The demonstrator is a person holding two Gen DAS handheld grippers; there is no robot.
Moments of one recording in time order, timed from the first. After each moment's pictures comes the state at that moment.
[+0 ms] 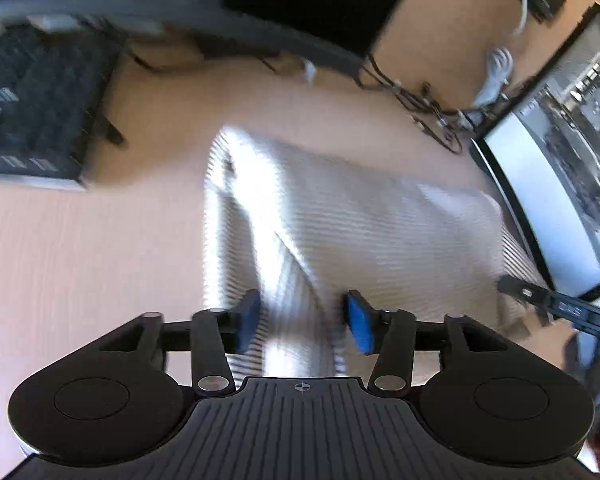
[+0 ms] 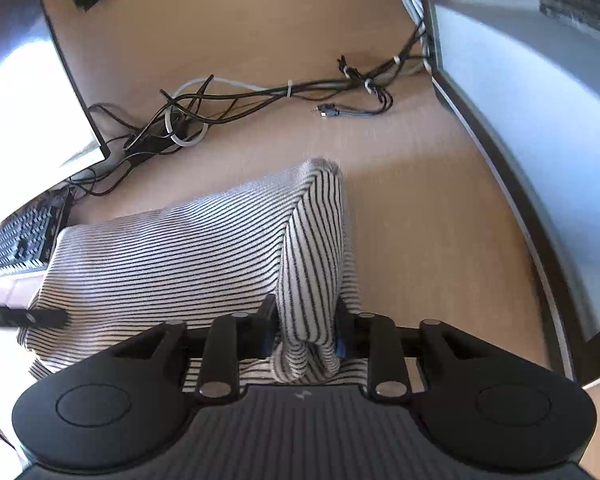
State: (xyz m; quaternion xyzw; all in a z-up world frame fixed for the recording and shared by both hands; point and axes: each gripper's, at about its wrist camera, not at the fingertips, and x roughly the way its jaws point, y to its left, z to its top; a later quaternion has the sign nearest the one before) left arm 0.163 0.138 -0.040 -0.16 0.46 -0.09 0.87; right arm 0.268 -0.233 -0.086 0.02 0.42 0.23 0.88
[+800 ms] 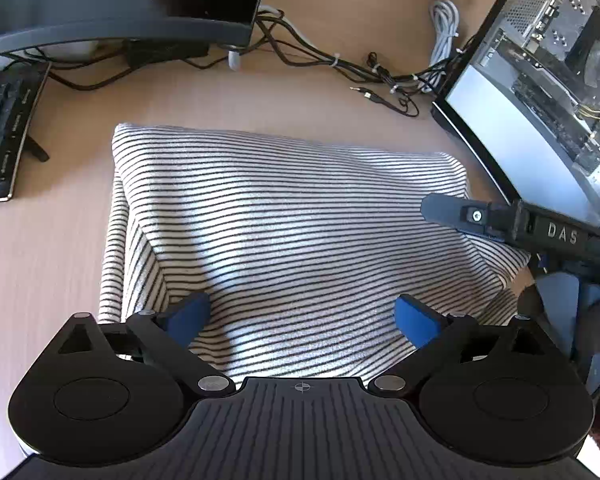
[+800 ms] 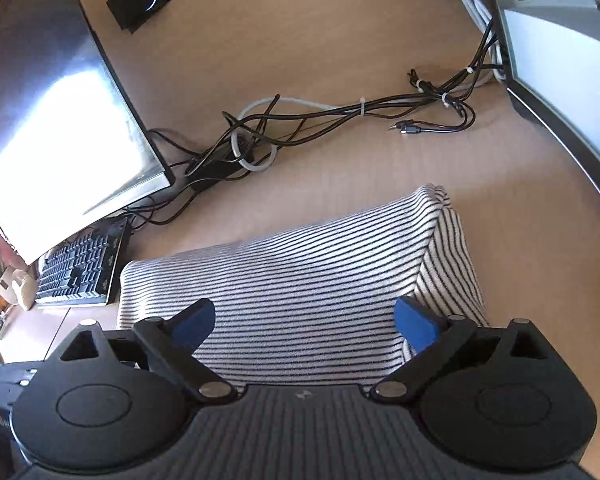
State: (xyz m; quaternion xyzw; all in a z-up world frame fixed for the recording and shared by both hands) left arm 0.163 0.057 -0.062 -0.10 0.45 -0.14 0.87; right arm 0.268 -0.201 -0.095 0.10 0.39 0.31 0.86
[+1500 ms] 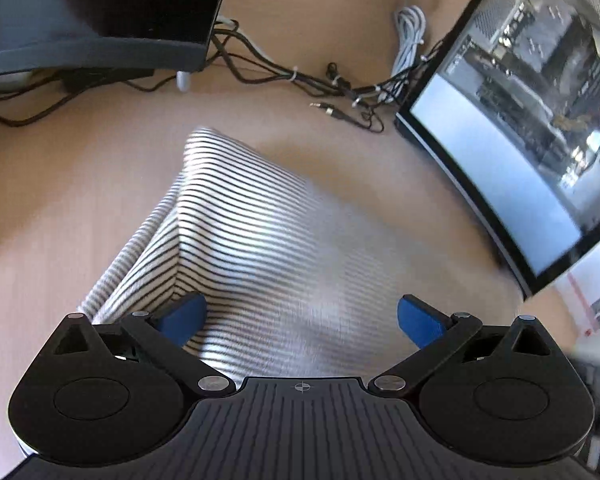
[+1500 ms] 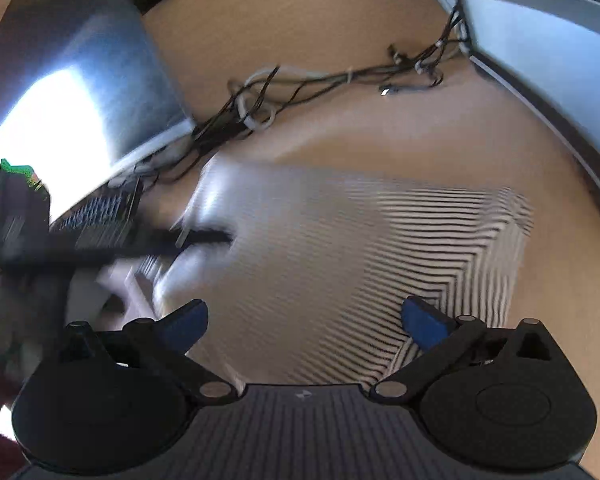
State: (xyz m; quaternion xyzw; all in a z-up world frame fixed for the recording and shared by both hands) left arm 0.221 0.062 -0.063 -0.12 0.44 -0.23 0.86; right arm 0.168 -0.200 -0.085 0.09 0.42 0.28 0.86
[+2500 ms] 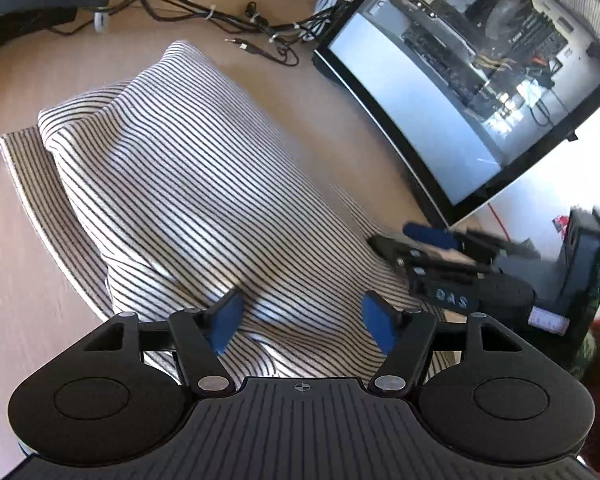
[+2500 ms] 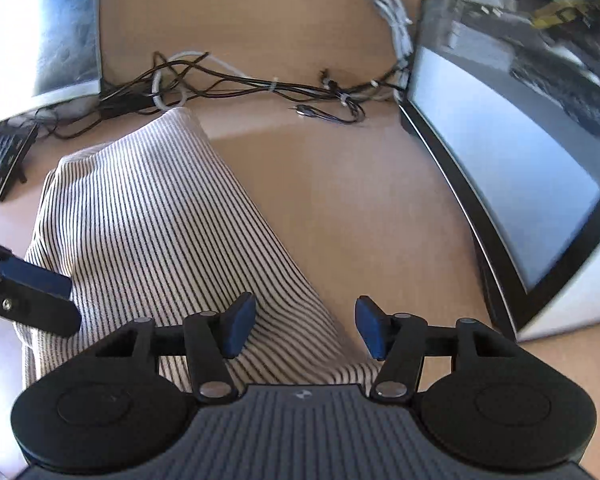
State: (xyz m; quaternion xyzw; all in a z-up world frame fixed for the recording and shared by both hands) left arm 0.175 0.036 -0.058 -0.12 0.49 -0.33 0.80; right arm 0.192 -0.209 -0.092 -0.07 0.39 0.13 0.91
